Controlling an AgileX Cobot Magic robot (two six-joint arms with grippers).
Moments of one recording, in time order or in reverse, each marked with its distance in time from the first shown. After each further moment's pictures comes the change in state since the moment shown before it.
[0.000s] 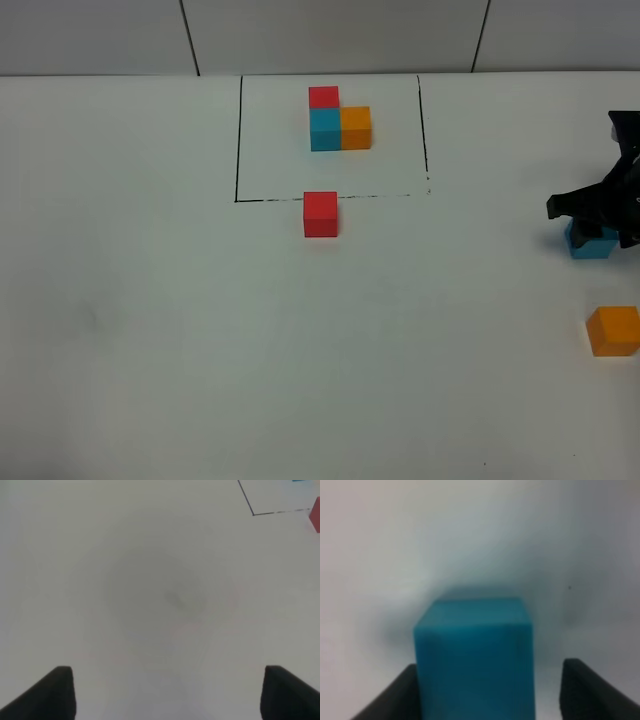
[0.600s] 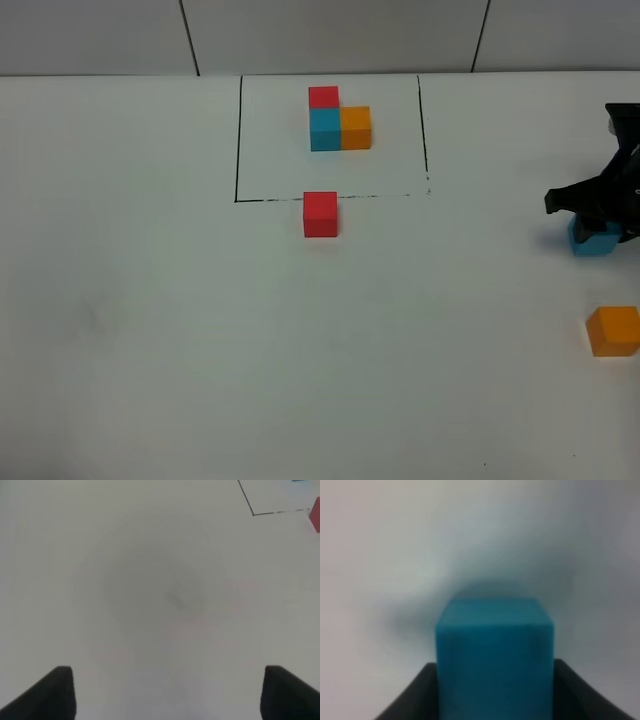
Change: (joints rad) left arm 0.000 0.000 0.000 0.000 0.000 0.000; right arm 0.051 -0.048 -0.030 -0.033 0.081 0.032
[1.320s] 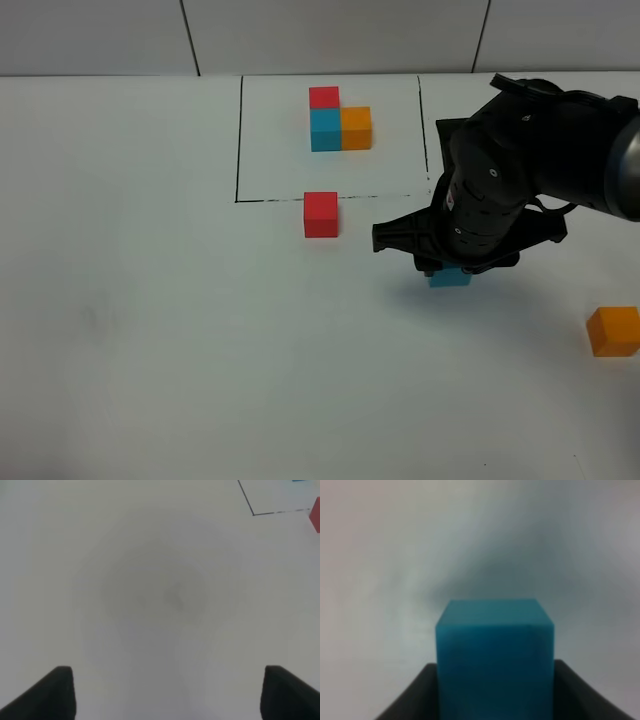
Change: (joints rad) left arm 0.000 0.000 0.000 0.000 0.000 0.000; right arm 0.585 -0.126 -0.008 -0.155 0.154 0.664
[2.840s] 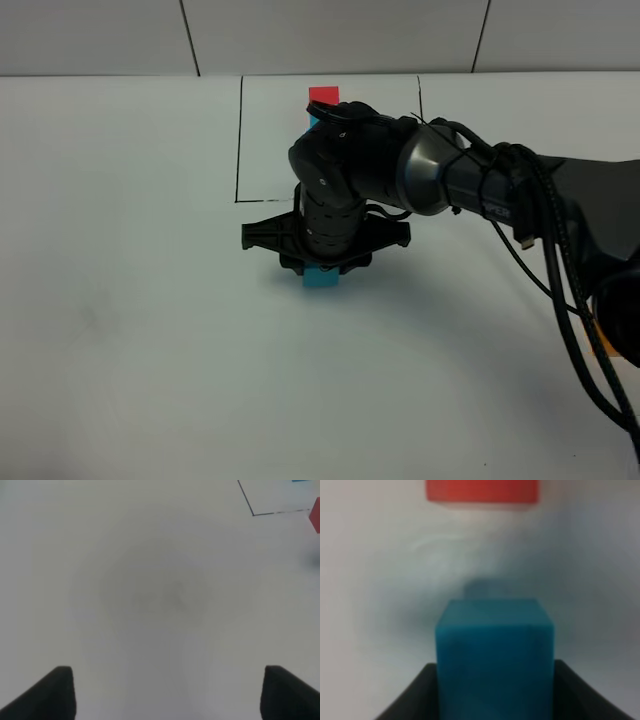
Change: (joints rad) left arm 0.000 -0.001 0.000 0.000 0.000 0.000; right arm 0.154 0.419 -0.459 0.071 0.003 0.099
